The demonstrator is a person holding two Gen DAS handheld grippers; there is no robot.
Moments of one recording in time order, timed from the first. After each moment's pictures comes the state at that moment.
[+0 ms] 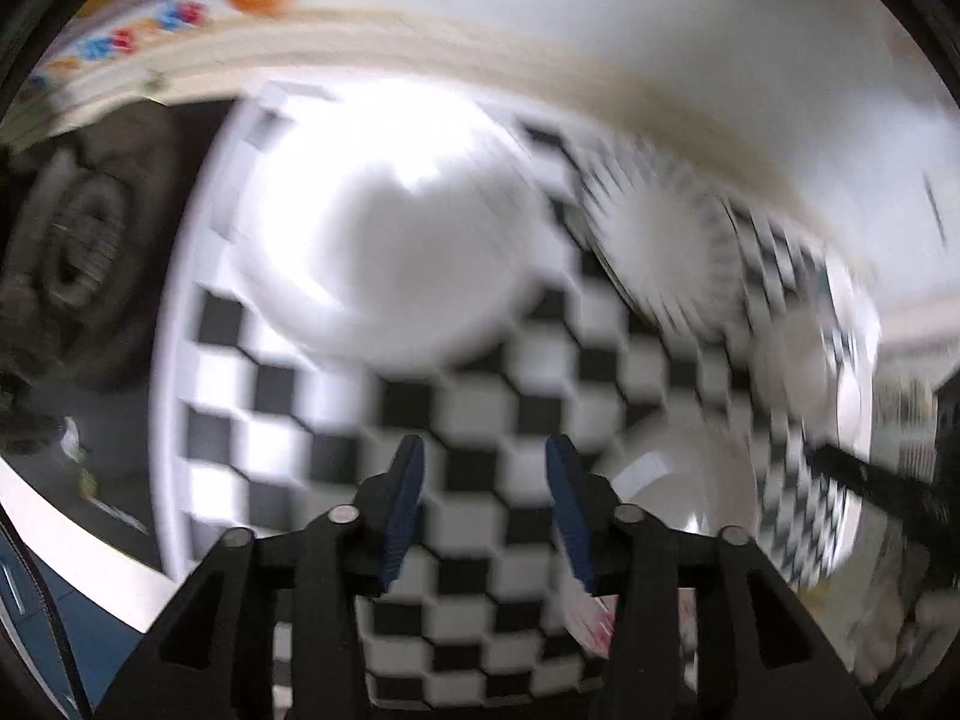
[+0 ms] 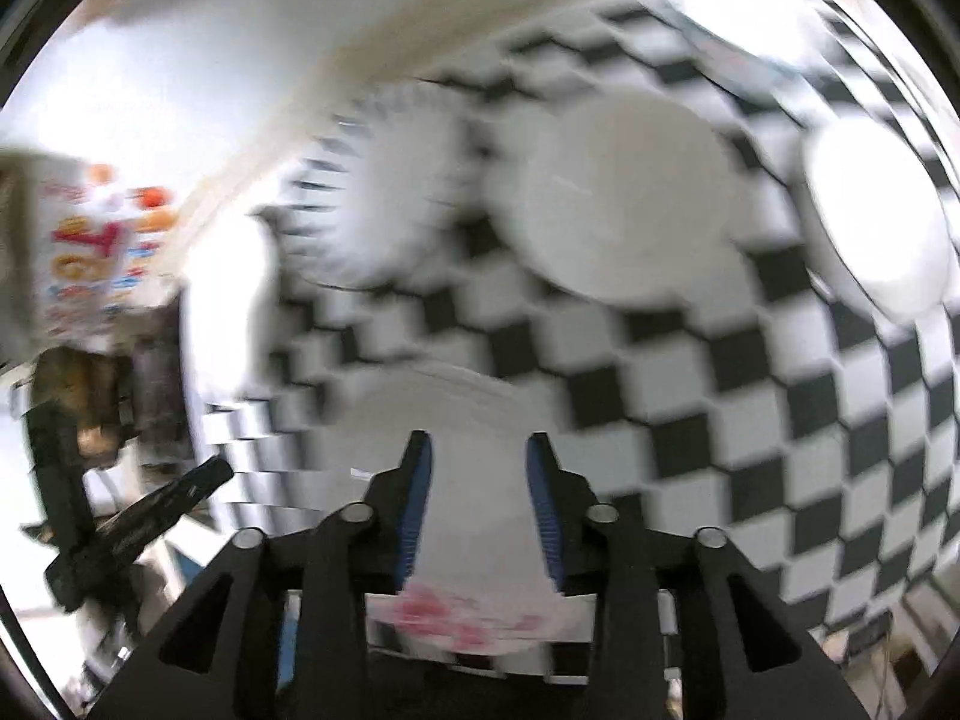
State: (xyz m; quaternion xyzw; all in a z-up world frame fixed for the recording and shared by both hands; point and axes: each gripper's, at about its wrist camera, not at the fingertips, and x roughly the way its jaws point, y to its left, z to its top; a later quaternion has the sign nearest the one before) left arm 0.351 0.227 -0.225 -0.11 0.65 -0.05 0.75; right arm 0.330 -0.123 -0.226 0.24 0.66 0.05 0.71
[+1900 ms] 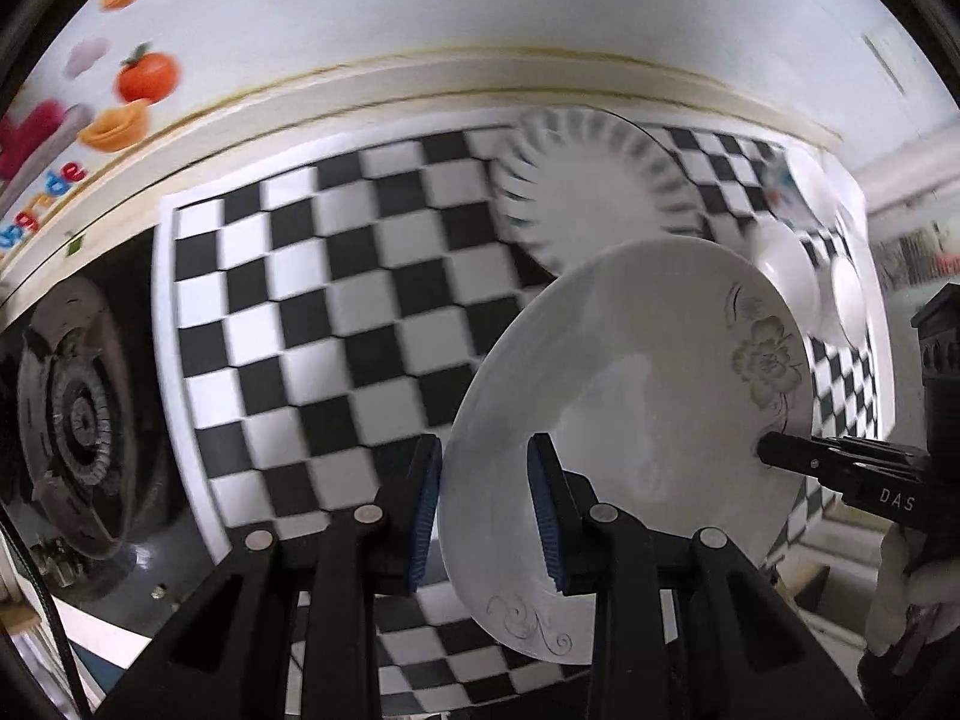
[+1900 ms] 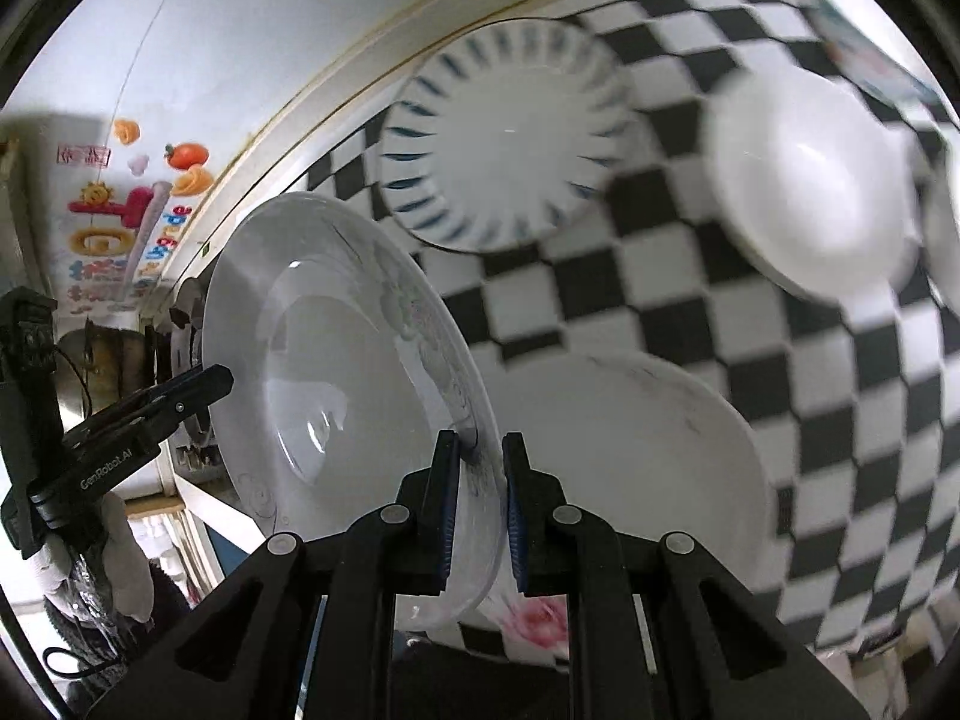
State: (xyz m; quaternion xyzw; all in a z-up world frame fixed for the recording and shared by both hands) left arm 0.359 0.208 -0.183 0.04 0.68 -0.16 0.72; right arm 0.348 -0.069 -0.236 0.26 0.69 0.06 0.67
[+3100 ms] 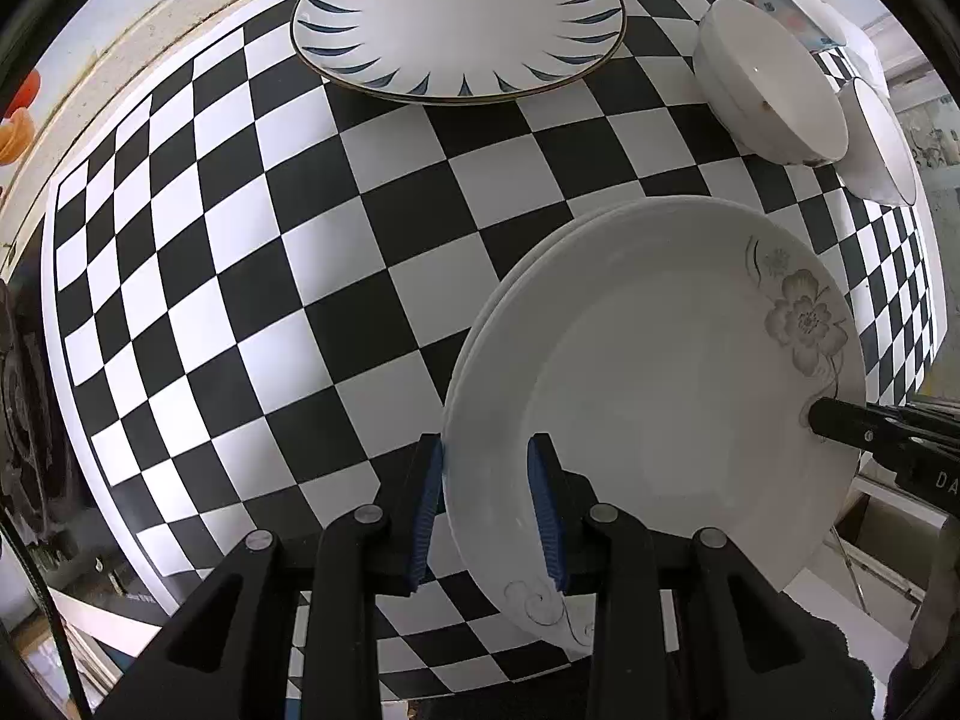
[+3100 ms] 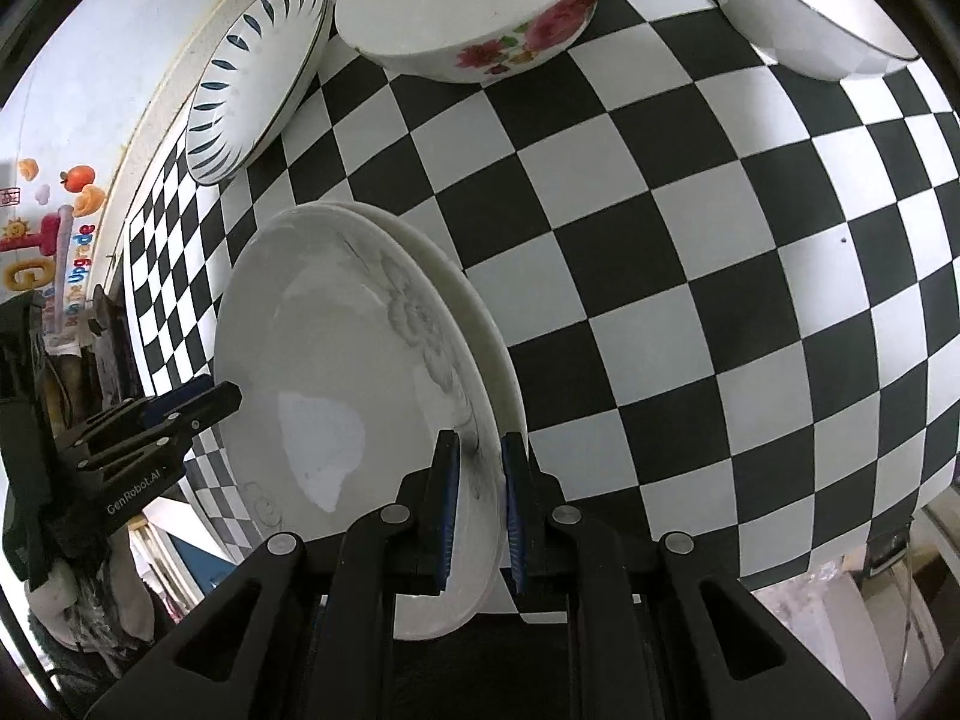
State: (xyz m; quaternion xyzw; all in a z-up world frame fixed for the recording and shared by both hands) left arm 0.308 0.076 -0.286 0.13 0.73 -0.16 0.66; right arm 0.254 -0.153 -0.291 0.27 0.73 -0.02 0.63
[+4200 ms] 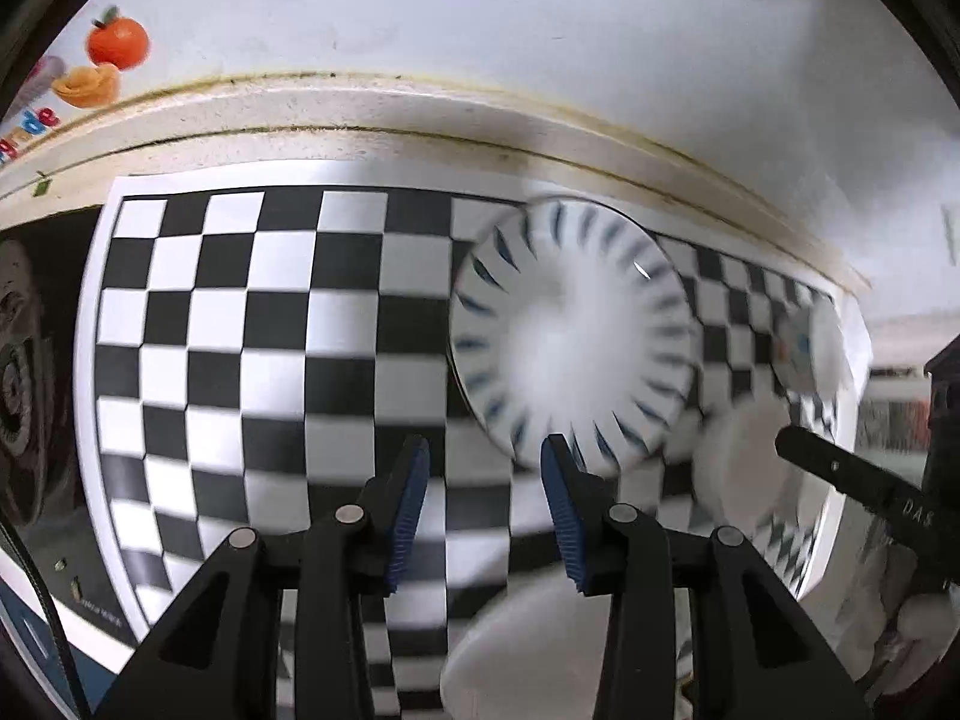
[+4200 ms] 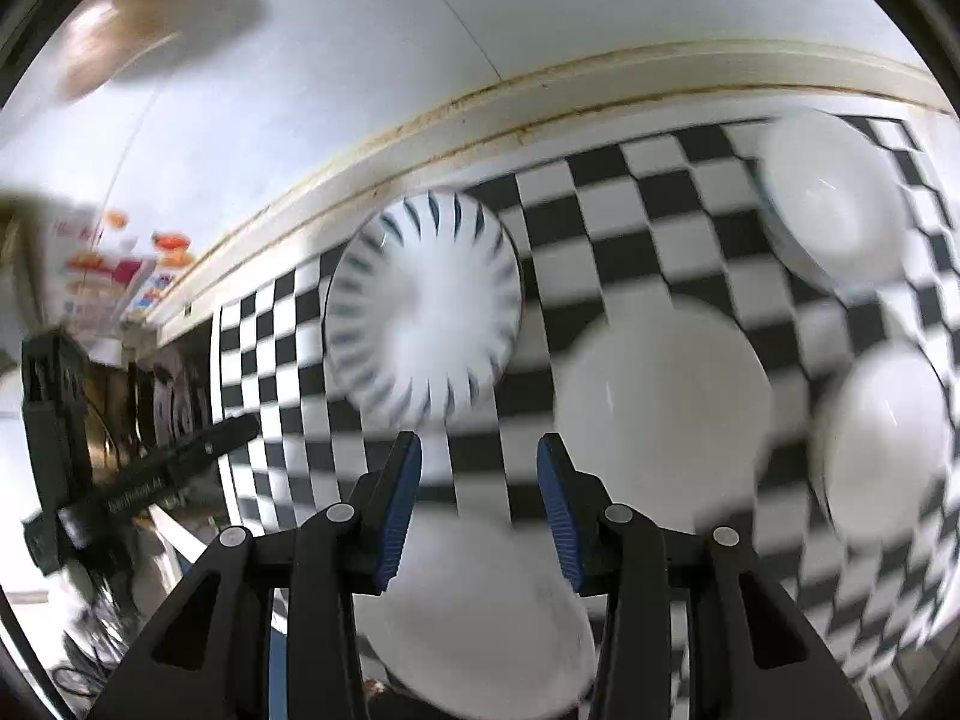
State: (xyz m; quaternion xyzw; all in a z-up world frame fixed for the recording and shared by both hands) left arm 0.457 0.137 -0.231 -0.10 0.69 -0.08 0.71; right arm 0.447 -0.155 -0.213 0.22 0.67 0.06 0.71
